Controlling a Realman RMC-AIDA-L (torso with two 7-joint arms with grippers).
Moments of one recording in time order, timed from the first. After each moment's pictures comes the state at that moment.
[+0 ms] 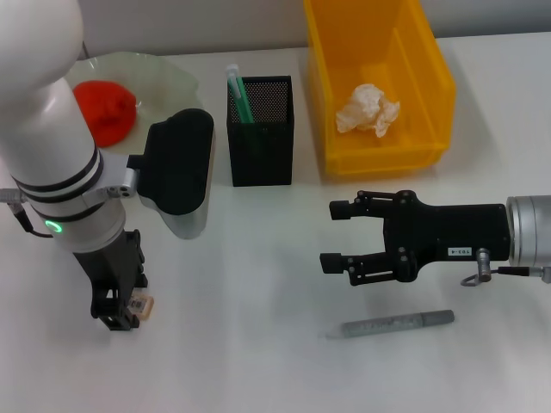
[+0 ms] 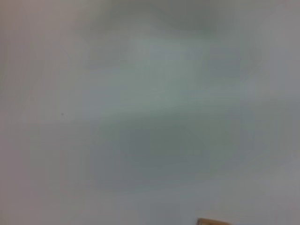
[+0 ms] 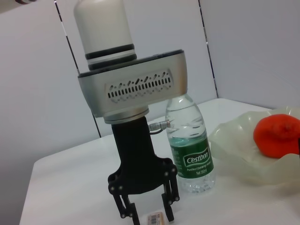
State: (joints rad) left arm -0.84 -2.08 1.67 1.04 2.67 1.63 -1.94; right arm 0.47 2.07 -0.85 -0.56 -1.88 -1.60 1.23
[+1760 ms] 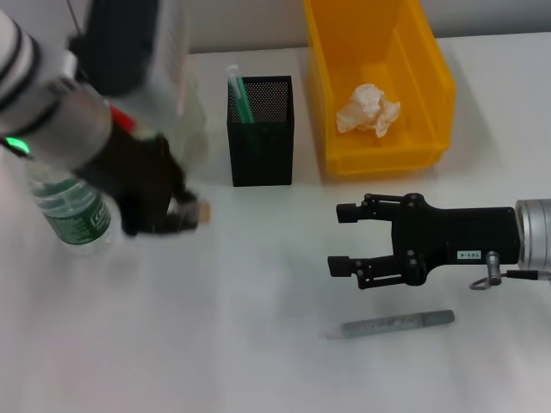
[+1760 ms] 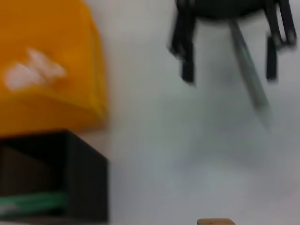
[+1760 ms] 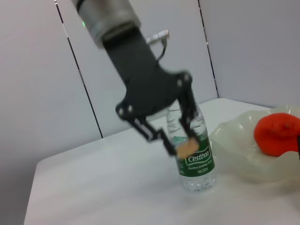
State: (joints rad) left arm -0.75 -2.07 1.37 1.45 2.50 1.76 -1.86; right arm 0.46 2.06 -0.84 -0.56 -1.88 -1.62 1.23
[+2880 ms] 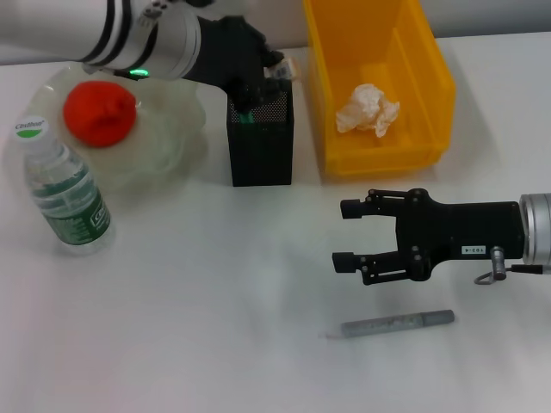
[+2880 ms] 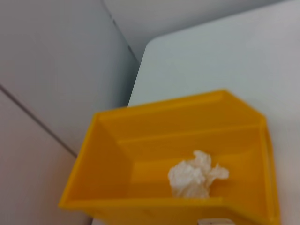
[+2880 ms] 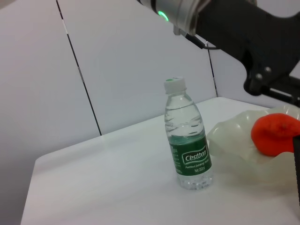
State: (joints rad) left arm -0.81 -2.08 1.48 1.15 2.33 1.05 -1.88; right arm 0.47 2.05 -0.84 -0.57 -1.88 -1.62 1.23
